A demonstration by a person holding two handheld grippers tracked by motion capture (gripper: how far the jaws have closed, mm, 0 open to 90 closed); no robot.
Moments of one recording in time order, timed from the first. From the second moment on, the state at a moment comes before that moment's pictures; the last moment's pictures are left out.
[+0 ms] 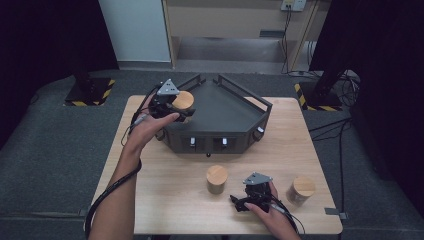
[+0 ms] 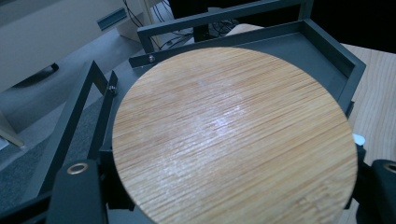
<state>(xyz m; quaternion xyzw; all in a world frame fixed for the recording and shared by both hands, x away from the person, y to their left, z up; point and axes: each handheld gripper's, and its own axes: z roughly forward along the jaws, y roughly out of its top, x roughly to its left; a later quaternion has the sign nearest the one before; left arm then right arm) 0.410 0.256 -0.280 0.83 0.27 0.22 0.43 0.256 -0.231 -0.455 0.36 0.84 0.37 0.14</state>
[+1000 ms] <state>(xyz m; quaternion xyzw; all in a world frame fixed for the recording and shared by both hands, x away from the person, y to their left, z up) 0.431 0.254 -0.304 0.83 0.29 0.21 0.42 0.256 -0.231 -0.455 0.36 0.84 0.37 0.14</state>
